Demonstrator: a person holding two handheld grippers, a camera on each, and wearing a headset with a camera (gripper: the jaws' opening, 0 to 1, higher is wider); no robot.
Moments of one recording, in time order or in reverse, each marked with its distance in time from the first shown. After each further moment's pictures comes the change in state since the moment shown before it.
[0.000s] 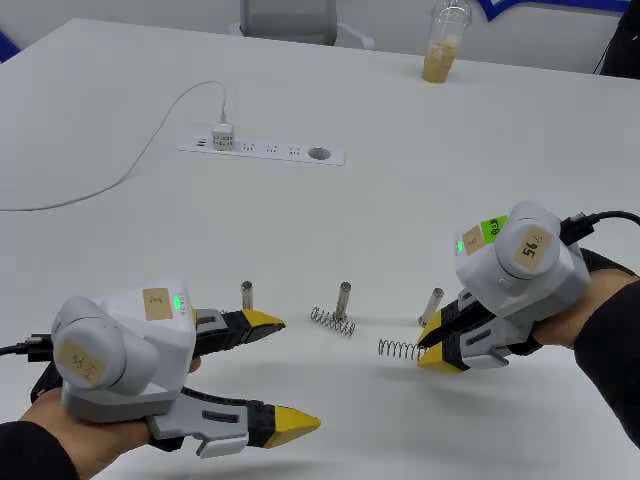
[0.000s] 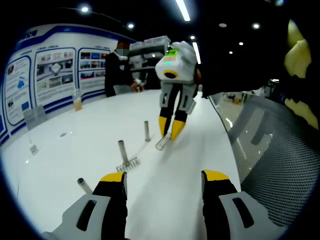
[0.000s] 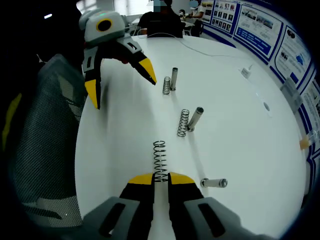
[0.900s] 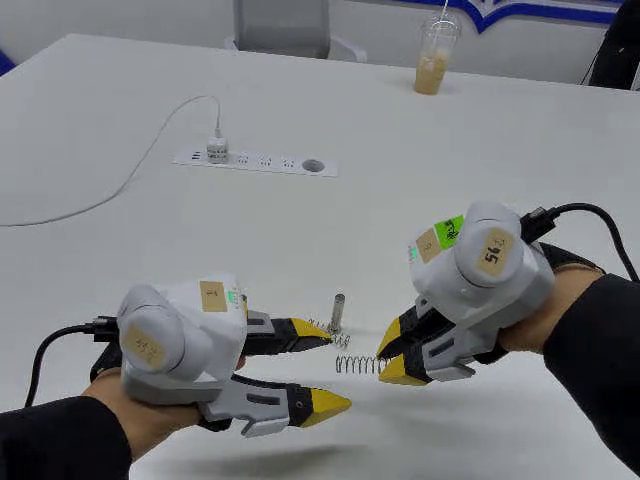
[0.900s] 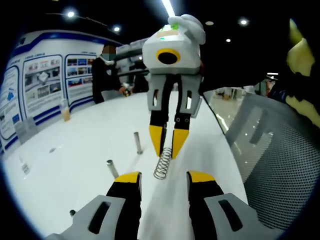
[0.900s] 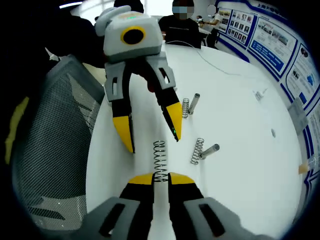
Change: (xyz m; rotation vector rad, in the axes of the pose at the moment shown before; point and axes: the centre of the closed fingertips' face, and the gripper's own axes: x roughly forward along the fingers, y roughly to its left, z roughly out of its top) left arm 0.031 -0.006 0.020 0.083 -0.011 -0.084; right arm -0.004 0.025 0.045 -0.126 -0.023 0.047
